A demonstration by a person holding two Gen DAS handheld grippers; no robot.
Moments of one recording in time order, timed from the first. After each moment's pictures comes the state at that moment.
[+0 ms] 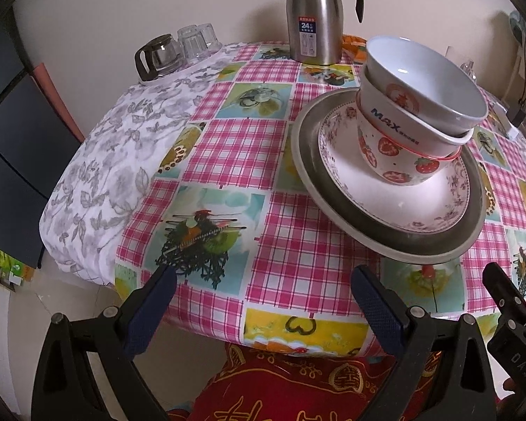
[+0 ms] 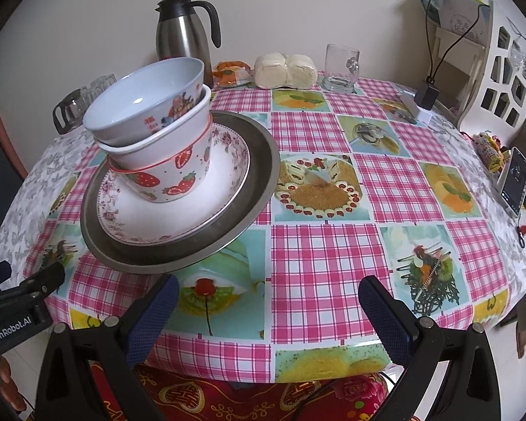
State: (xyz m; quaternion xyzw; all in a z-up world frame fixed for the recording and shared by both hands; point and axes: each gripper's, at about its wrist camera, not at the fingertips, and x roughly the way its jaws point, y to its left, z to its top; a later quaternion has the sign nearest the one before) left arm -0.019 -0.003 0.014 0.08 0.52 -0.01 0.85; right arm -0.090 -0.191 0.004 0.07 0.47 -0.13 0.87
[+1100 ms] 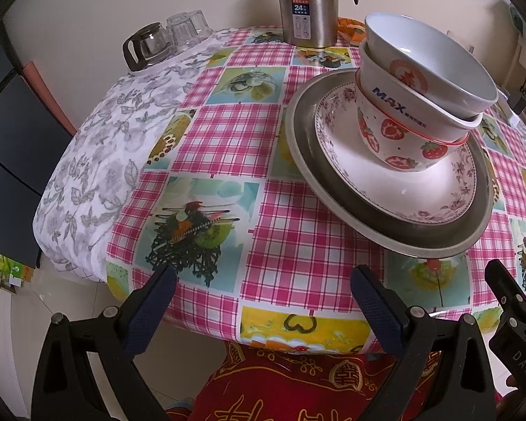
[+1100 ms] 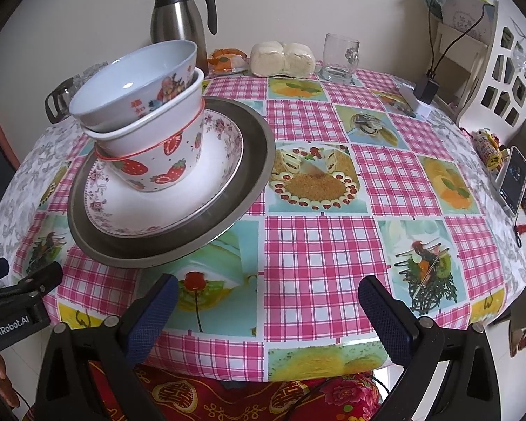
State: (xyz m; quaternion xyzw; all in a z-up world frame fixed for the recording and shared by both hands) left arm -0.010 -0.006 0.002 0.09 0.54 -0.02 0.84; right arm -0.084 -0.193 -0.004 0.06 0.49 -0.14 0.86
